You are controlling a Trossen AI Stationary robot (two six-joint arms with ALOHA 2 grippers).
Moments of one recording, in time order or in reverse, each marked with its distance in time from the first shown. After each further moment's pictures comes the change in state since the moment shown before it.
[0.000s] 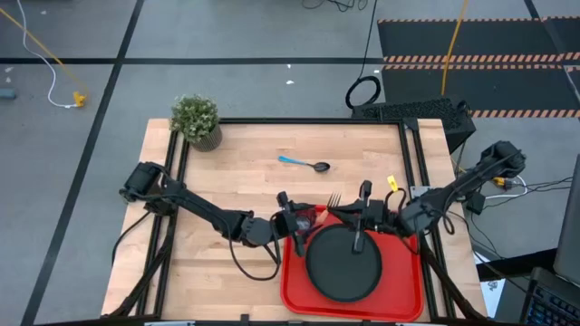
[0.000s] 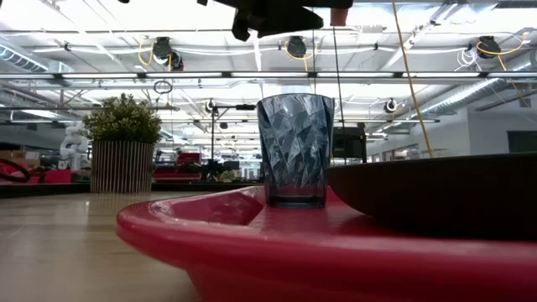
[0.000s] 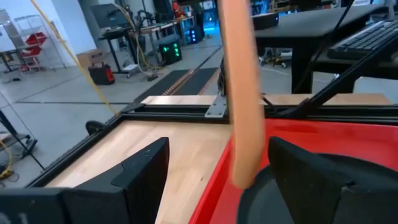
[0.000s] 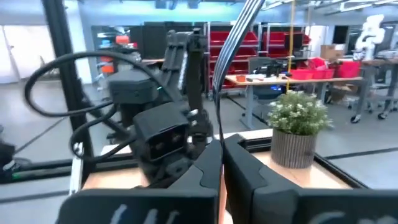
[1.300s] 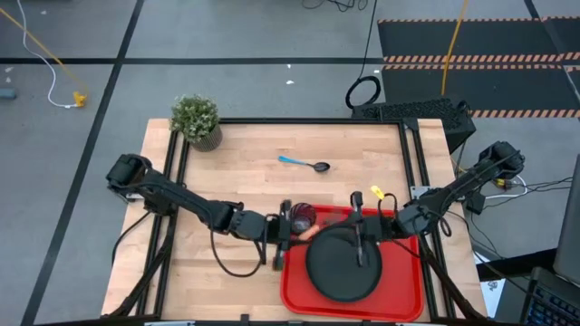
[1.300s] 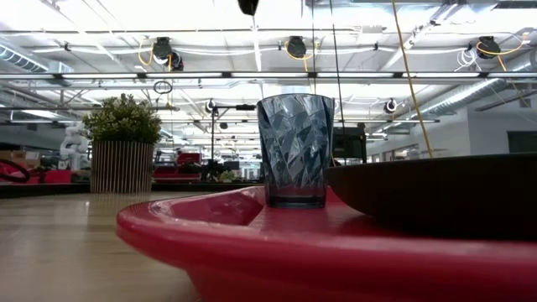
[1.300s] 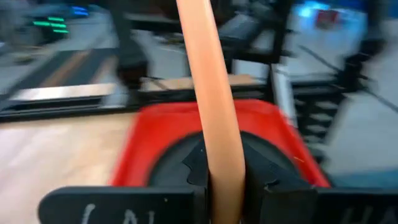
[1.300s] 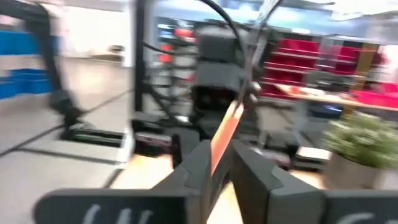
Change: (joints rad) left arm -0.002 -0.176 0.001 -0.301 0.481 -0.111; right arm 0.004 0.031 -0.001 0.020 -0.277 -0.116
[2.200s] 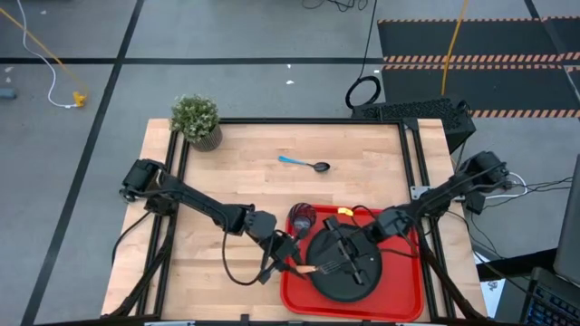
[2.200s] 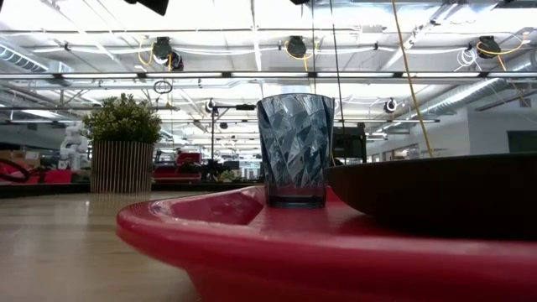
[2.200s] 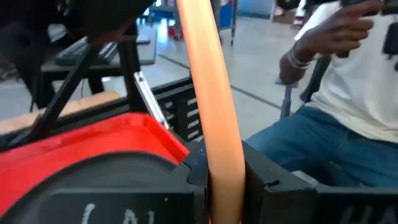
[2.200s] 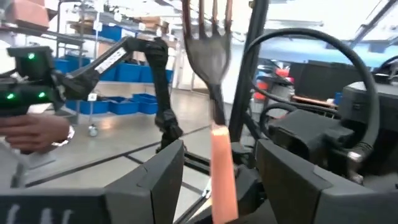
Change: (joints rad) left arm 0.044 0.151 -0.001 0.210 0.640 0.113; right arm -0.078 0.272 0.000 0.414 -0.523 -0.032
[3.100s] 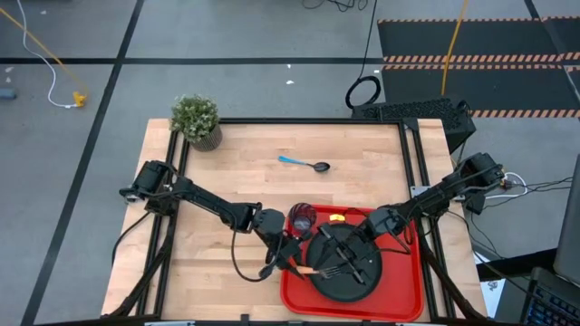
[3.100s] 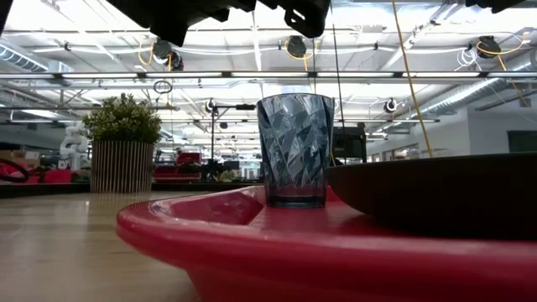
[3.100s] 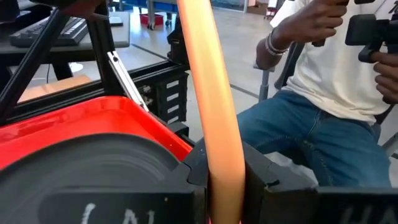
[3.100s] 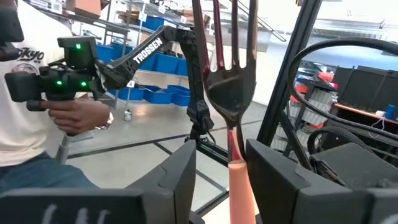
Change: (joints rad) left arm 0.050 0.072 0.001 0.018 0.155 0.024; right arm -0.036 0.052 0.006 -0.003 -0.229 -0.055
